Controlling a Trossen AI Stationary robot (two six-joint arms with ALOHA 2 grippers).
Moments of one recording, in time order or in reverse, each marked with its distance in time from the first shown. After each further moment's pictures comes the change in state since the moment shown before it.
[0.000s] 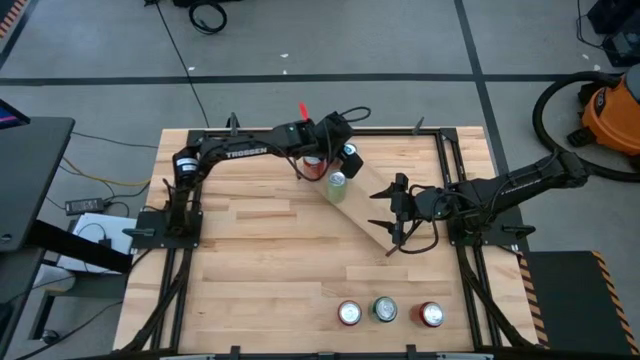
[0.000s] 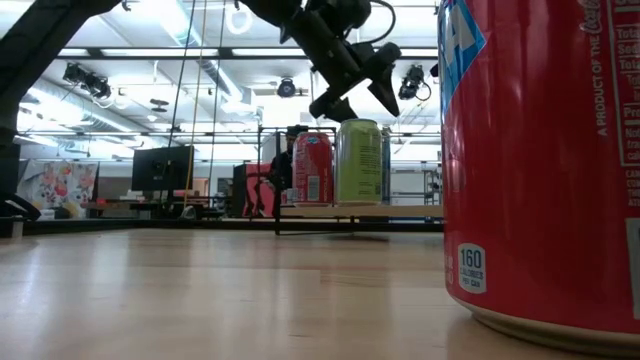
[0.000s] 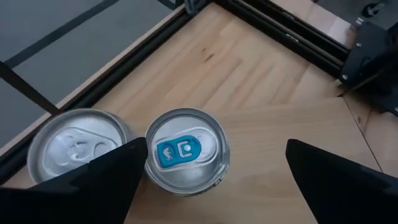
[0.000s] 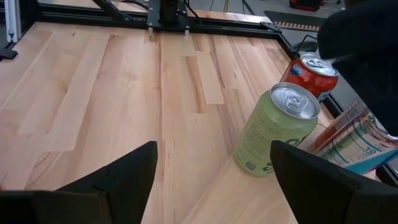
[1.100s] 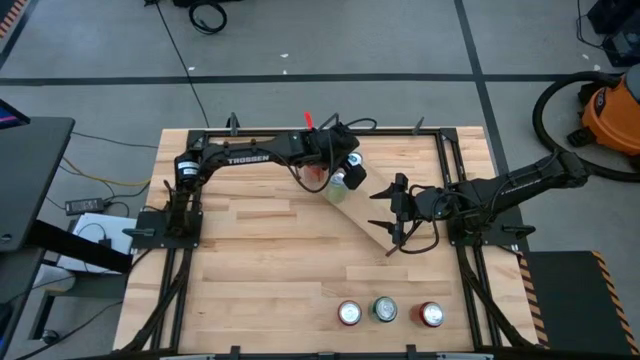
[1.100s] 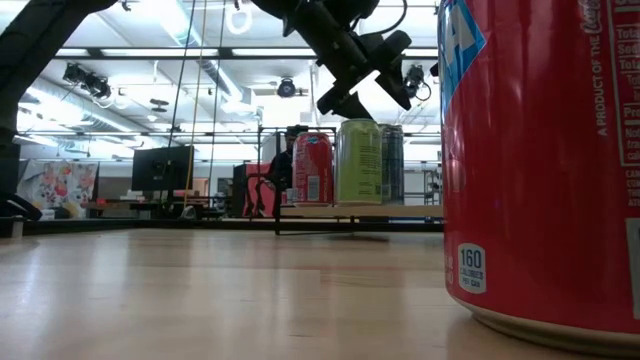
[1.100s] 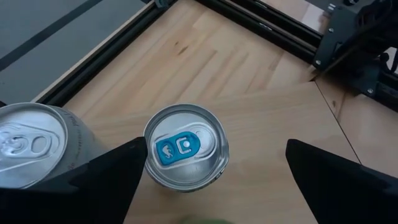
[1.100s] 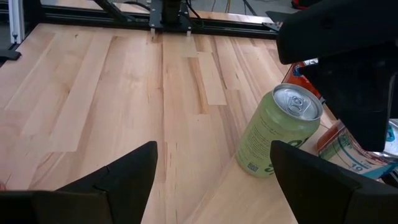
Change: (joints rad) left arm -0.068 0.011 0.000 -0.002 0.020 0.005; right arm 0.001 0.000 0.000 0.003 -0.007 0.002
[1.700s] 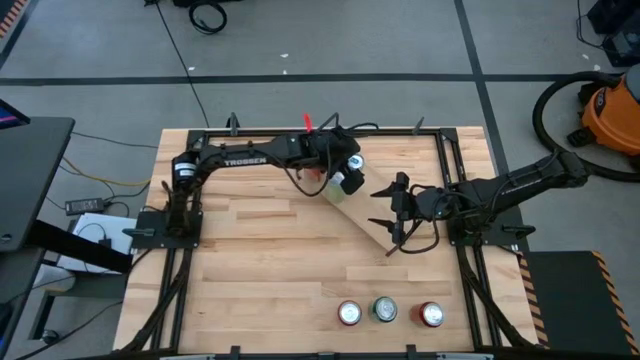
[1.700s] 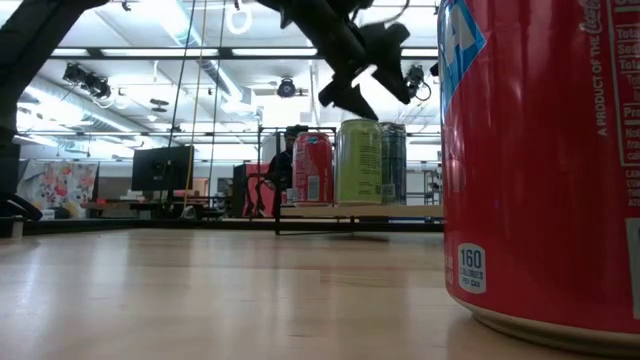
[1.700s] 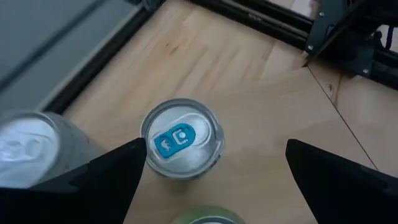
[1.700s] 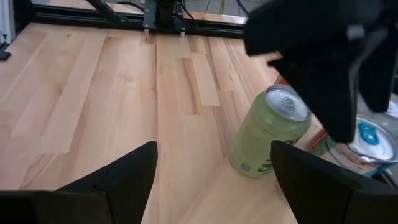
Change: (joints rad) left arm -0.019 -0.029 -0.008 0.001 -0.023 0.096; right arm 0.001 -0.002 0.000 -0.001 0.024 -0.008
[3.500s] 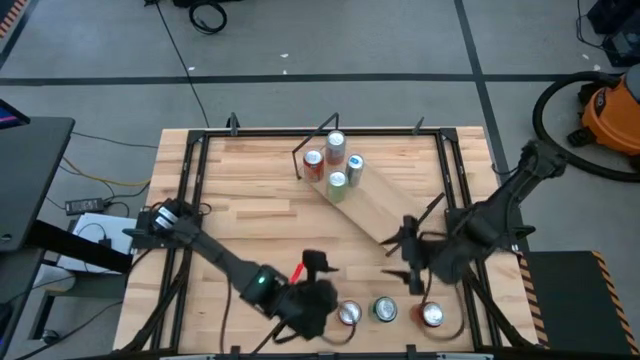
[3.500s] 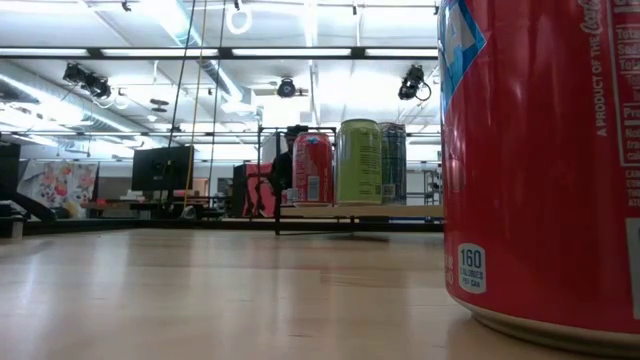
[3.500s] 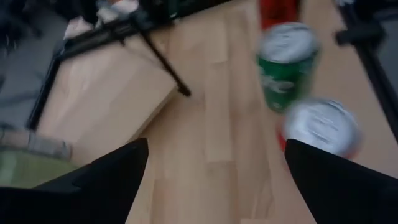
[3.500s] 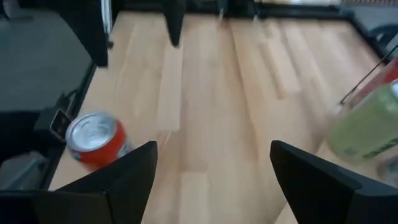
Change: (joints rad) left arm -0.789 0.000 0.006 -0.174 -0.537 0.046; right arm 0.488 0.220 0.290 -0.317 0.215 0.396
